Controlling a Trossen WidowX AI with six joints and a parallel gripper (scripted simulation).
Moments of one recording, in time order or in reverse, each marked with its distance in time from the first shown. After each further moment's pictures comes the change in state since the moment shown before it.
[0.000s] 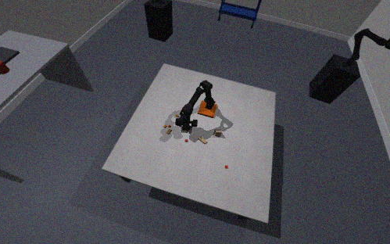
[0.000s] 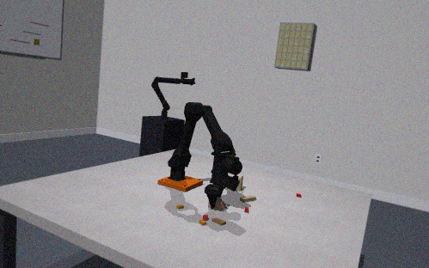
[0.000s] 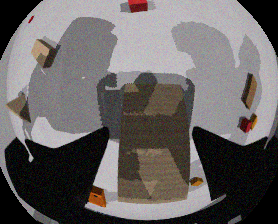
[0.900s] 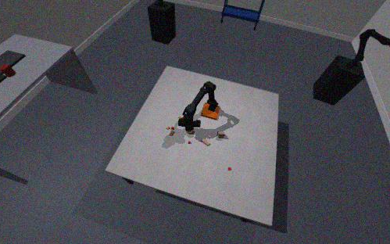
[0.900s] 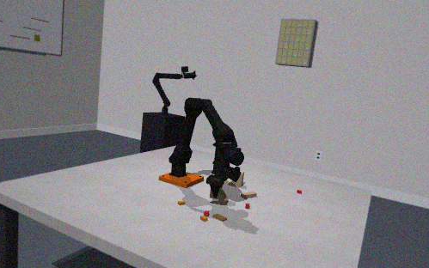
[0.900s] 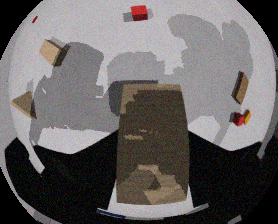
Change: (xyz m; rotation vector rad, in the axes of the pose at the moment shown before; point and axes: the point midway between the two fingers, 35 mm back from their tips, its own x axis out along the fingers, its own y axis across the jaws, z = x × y) arm -0.022 0.000 0.000 -0.001 0.002 0.000
